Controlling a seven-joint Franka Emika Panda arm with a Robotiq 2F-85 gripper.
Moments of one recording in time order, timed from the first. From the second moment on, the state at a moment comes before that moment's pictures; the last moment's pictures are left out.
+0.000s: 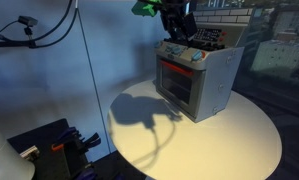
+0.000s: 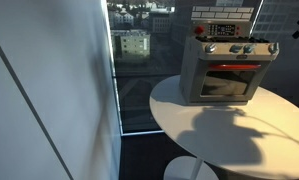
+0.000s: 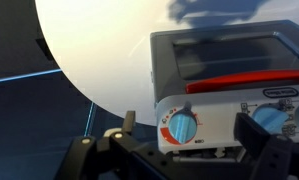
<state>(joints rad) -0.13 -0.15 -0.09 -2.22 0.00 2.53 0.08</state>
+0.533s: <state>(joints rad) -0.12 -0.07 -0.10 -2.20 0.09 2.62 0.07</state>
